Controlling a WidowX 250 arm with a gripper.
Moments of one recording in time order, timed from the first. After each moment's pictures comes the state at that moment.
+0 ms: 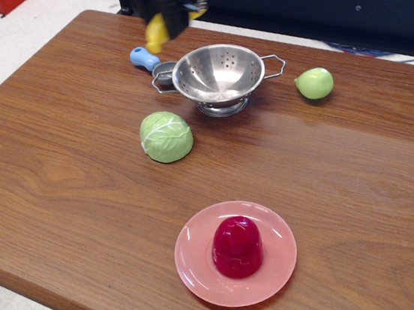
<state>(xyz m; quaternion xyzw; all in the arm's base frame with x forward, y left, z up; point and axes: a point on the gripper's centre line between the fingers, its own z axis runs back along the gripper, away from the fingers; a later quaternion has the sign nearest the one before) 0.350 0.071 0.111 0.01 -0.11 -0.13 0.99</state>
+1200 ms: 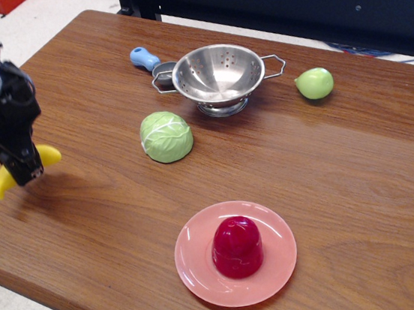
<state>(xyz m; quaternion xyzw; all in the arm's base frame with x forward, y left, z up) 0.213 0.169 0.023 0.09 -0.05 -0.18 0.98</state>
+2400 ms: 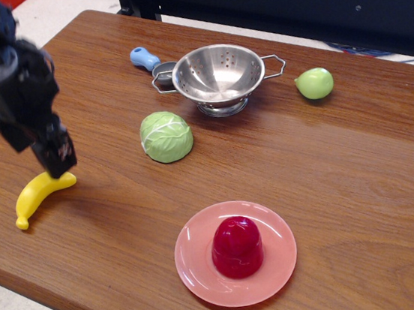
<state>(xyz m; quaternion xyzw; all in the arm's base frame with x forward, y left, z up) 0.222 0.131 0.061 0.03 -0.07 -0.13 0.99</state>
